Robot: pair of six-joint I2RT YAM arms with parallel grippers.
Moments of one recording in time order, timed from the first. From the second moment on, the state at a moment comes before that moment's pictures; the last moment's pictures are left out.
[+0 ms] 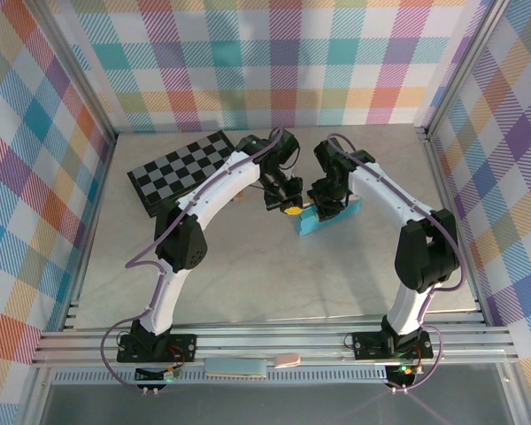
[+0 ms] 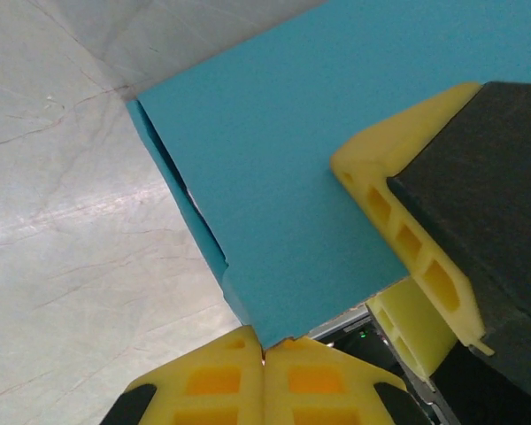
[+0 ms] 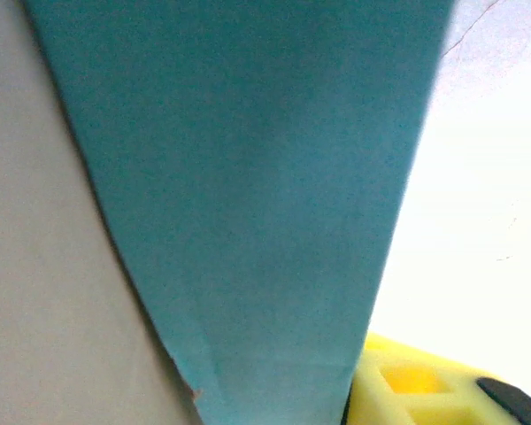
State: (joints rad) left arm -0.68 2.22 2.22 -1.28 0.49 -0.76; right arm 0.44 1.78 1.52 -1.05 -0.16 1.59
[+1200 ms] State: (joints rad) left arm -0.64 2.19 2.14 -1.18 0.59 -0.82; right arm 0.39 1.83 1.57 -1.10 -0.26 1.59
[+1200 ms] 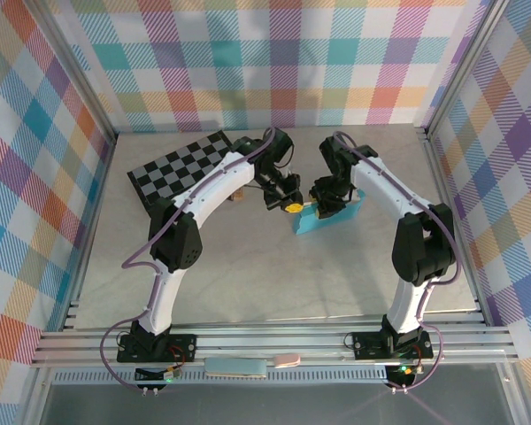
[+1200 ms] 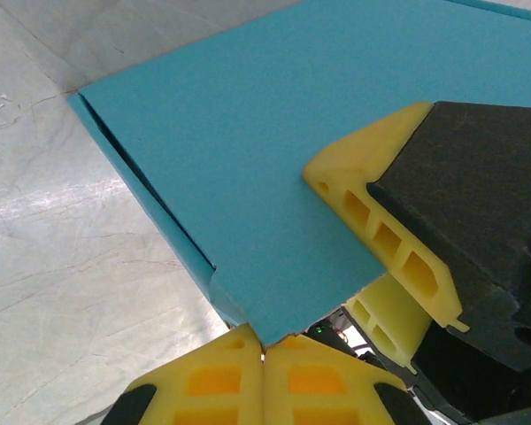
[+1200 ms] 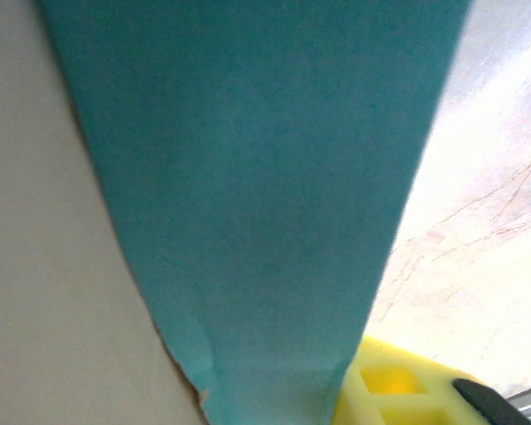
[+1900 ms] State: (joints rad) left arm -0.63 2.14 2.00 -1.06 0.68 -0.81; right arm 0.37 1.86 1.60 -1.12 -0.28 1.56
